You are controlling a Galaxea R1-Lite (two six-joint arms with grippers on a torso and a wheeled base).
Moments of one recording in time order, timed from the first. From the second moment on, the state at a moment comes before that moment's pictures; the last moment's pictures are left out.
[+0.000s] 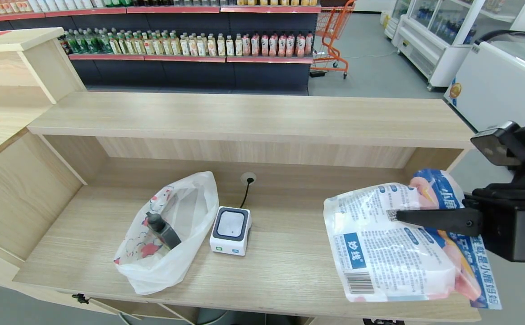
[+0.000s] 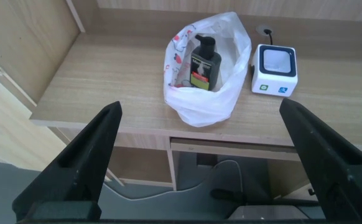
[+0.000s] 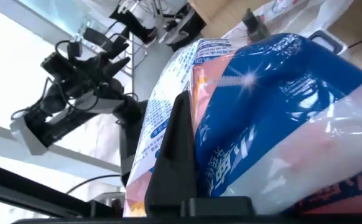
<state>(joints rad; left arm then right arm) 0.00 0.00 0.00 0.00 0.00 0.00 0.21 1.36 -0.63 -0.54 1.15 0.25</state>
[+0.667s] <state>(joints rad) 0.00 0.00 0.00 0.00 0.00 0.00 0.28 1.34 -0.62 -0.51 1.15 0.38</state>
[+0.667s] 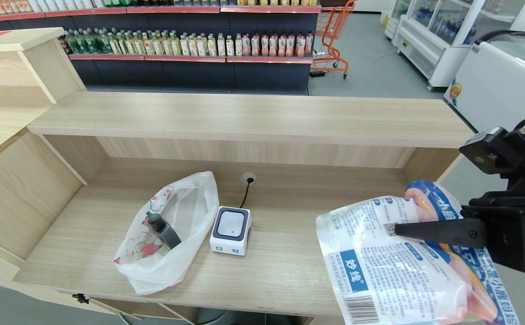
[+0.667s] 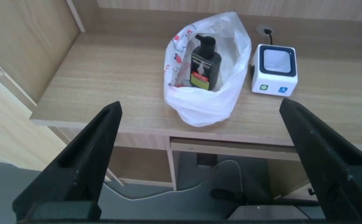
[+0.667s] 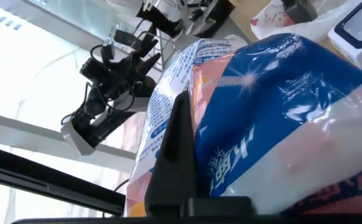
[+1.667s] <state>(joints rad) 0.00 0.00 0.00 0.00 0.00 0.00 0.28 1.30 -0.62 -0.47 1.15 0.43</state>
